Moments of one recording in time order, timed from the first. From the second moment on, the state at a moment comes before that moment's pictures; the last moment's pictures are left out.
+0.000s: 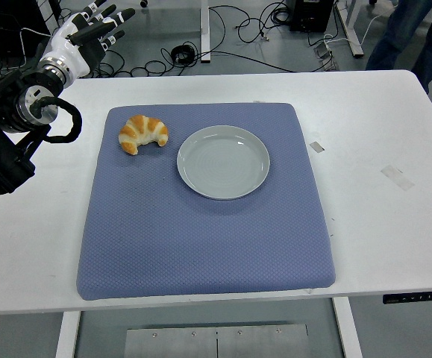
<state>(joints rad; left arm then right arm) -1.10 0.20 -0.68 -0.54 0.05 -0.06 -0.08 -0.09 0.00 0.03 0.12 -0.10 -0.11 0.25</state>
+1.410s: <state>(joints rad) -1.13 0.32 -0.68 -0.54 0.22 -0.06 -0.13 -0.09 0.00 0.03 0.12 -0.10 -0.11 0.25</state>
